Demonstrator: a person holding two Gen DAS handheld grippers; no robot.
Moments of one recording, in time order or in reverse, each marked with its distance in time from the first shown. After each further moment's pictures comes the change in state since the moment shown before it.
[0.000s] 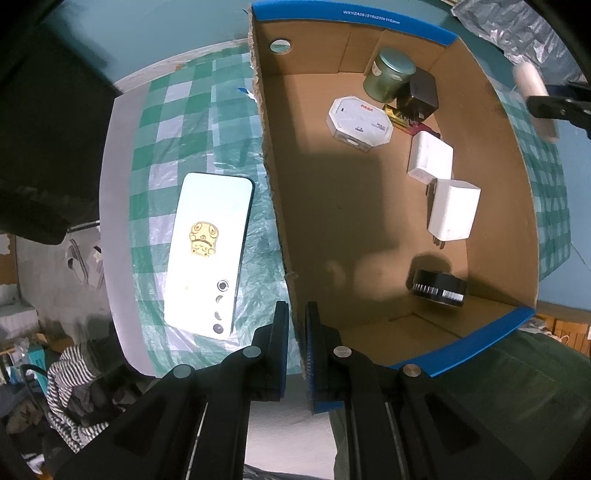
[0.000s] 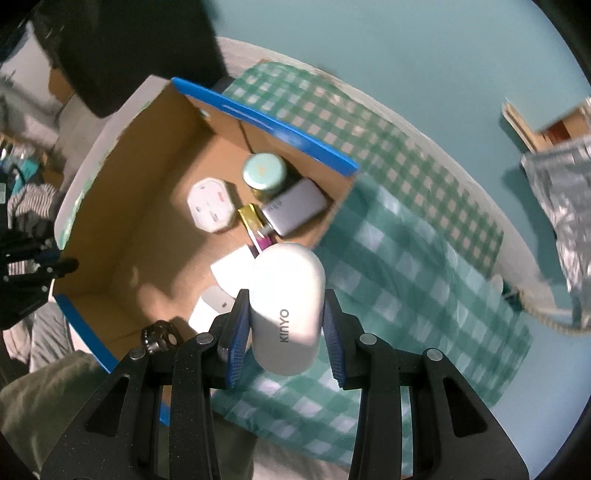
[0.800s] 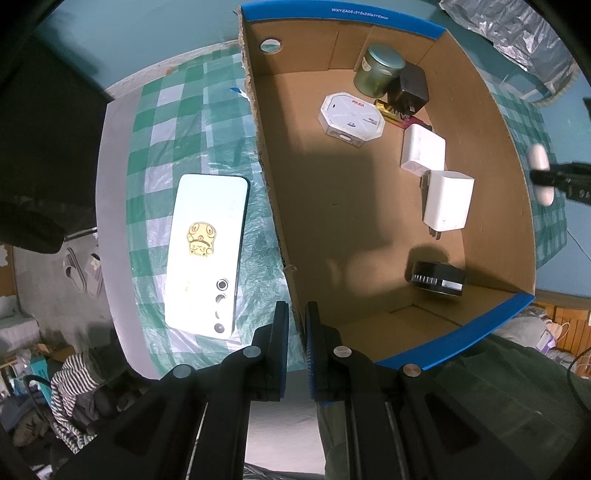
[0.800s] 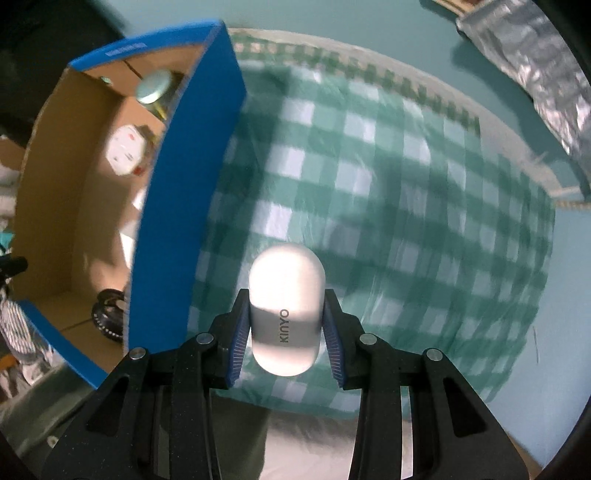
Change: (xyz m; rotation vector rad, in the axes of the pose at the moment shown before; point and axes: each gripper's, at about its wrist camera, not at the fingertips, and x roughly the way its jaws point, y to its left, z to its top) left arm -0.003 0.000 -0.003 0.044 0.005 -0.011; right arm 0.034 -0.061 -0.098 0.353 0.079 -0.008
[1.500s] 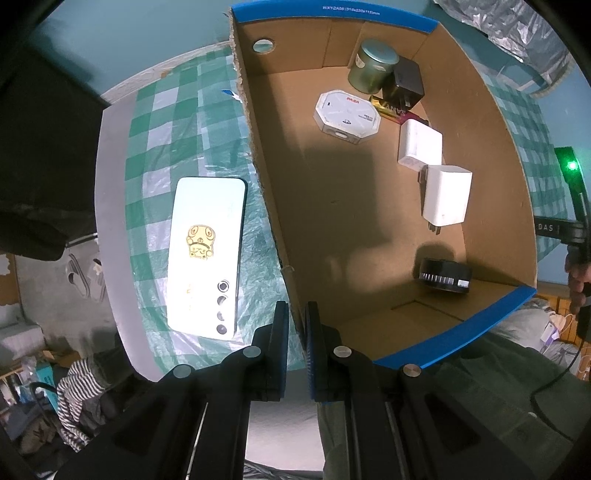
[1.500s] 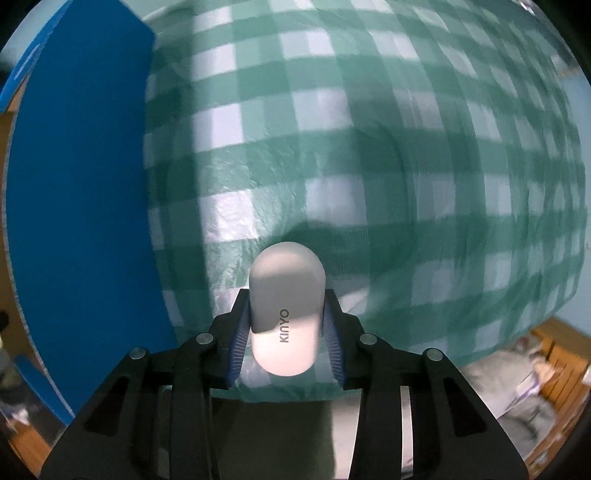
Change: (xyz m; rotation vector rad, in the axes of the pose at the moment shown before) left arm 0.001 -0.001 0.001 0.030 0.005 0.009; right arm 0.087 -0.016 -0.064 0.361 0.099 0.082
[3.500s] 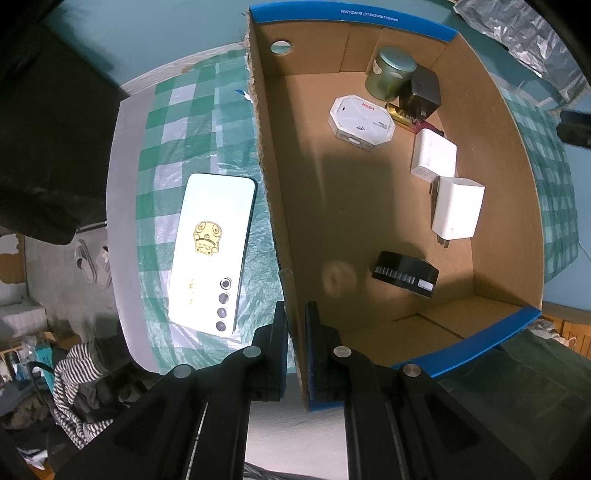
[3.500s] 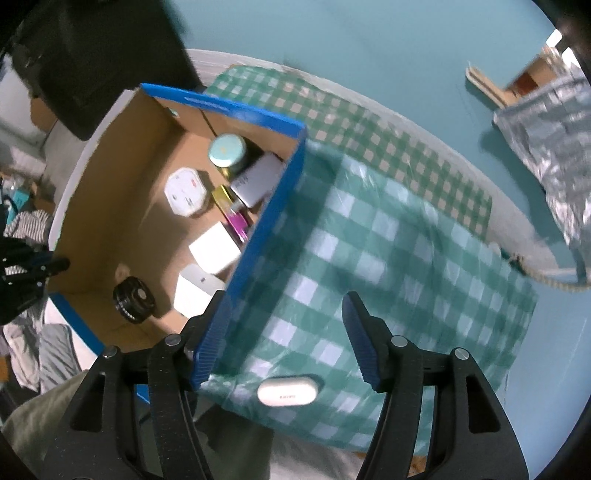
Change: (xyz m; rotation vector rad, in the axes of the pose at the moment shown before) left arm 0.000 -0.007 0.000 -0.074 -0.012 0.048; right arm -0.133 0.095 0.052 -0.553 -0.184 -0.066
